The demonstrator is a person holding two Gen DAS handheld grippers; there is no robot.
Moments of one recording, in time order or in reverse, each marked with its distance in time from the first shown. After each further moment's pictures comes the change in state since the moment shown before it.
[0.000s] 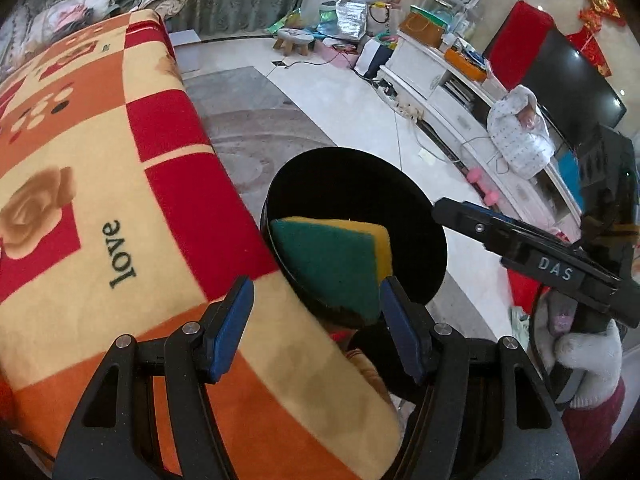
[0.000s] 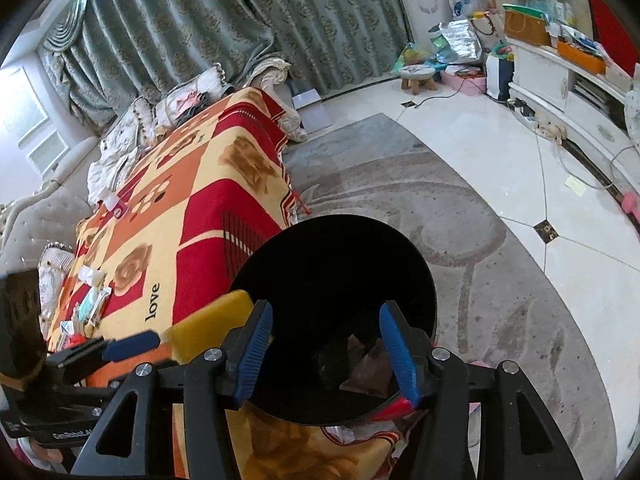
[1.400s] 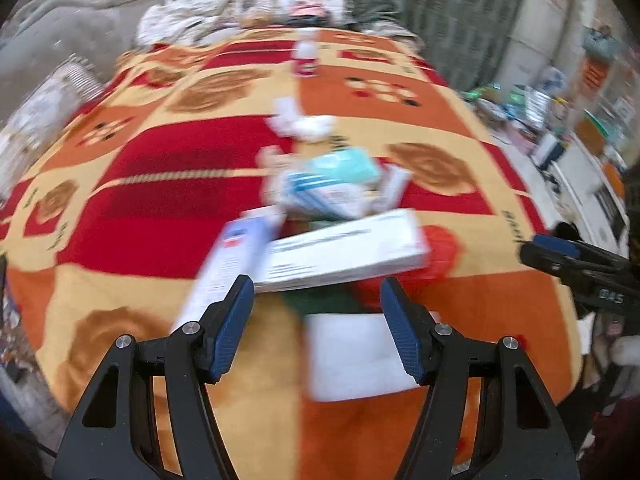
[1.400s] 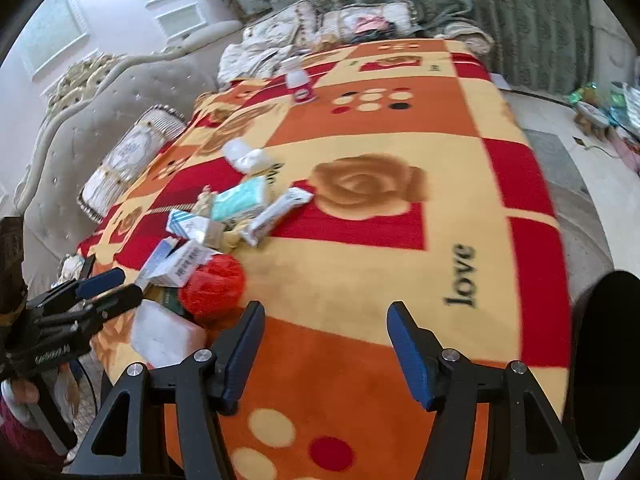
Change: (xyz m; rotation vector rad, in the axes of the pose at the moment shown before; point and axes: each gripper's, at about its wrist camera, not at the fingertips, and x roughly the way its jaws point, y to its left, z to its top) left arm -0.208 0.249 -0.158 -0.450 -0.177 0.514; right arm 0.077 0.287 -0.052 -0.450 0.201 0.310
